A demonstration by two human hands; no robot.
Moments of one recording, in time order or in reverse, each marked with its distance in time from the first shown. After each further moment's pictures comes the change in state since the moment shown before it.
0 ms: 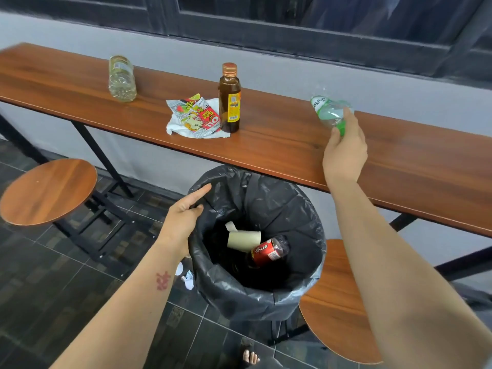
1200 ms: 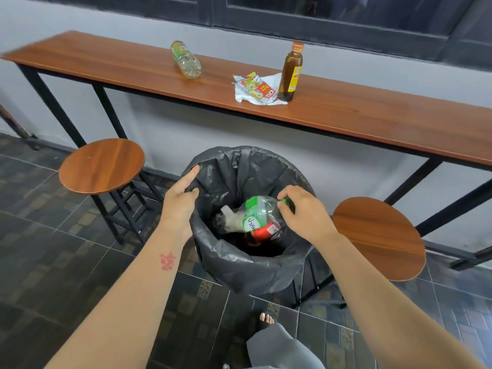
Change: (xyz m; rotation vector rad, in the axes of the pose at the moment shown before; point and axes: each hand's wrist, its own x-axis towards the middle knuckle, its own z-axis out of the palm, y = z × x) left_hand -0.098 -0.008 -0.193 -0.065 0.098 0.093; right_hand -0.306 -0.095 -0.022 -0.198 -0.663 -0.368
